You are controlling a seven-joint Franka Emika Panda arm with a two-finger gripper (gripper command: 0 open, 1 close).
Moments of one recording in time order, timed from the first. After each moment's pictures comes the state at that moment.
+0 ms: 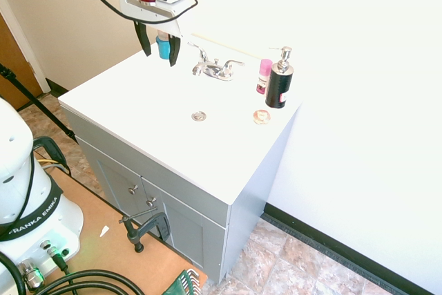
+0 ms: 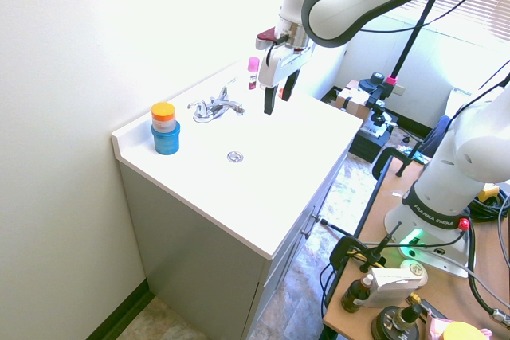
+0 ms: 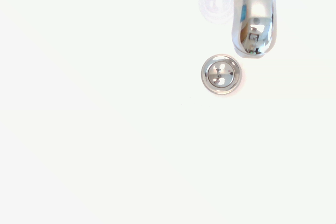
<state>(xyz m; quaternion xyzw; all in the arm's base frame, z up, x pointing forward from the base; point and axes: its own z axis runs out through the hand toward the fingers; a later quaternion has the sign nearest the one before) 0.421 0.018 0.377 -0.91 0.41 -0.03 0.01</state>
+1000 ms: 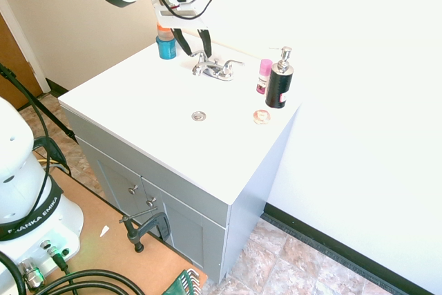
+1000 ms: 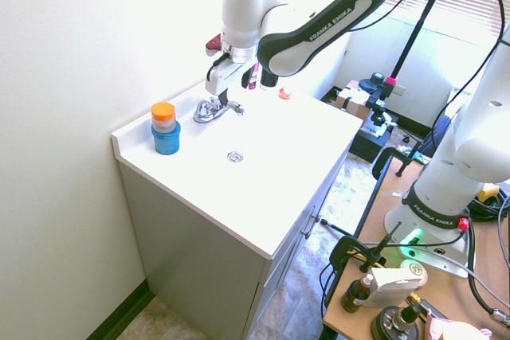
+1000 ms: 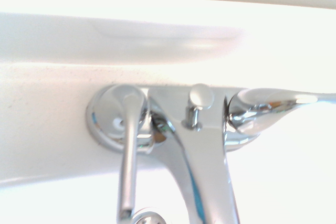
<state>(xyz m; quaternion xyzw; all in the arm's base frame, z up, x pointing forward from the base) 0.549 0.040 0.320 -0.88 0.42 -0.18 -0.10</state>
